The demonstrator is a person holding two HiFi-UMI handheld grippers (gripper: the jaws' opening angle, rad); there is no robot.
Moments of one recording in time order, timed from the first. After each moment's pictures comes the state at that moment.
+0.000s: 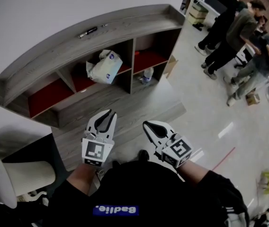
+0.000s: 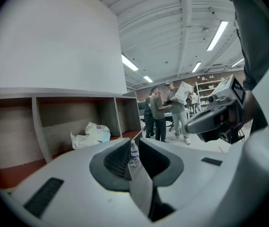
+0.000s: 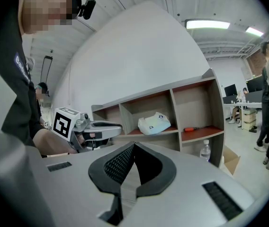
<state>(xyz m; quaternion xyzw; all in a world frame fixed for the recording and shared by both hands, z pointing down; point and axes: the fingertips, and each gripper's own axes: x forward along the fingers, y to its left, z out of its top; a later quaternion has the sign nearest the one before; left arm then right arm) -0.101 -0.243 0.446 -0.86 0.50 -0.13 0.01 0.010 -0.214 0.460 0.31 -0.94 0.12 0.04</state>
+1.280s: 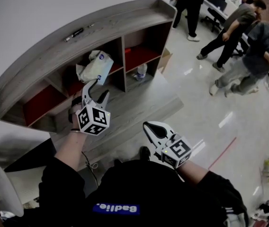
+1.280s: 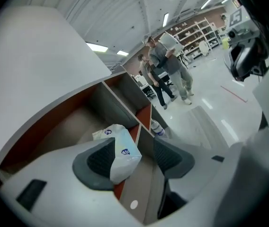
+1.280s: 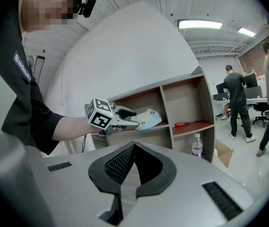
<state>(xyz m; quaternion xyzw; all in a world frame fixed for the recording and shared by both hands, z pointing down) -0.120 -0.366 0.474 -0.78 0.46 -0.39 0.18 0.029 -0.216 0.475 0.34 -0.93 0.14 0.04</state>
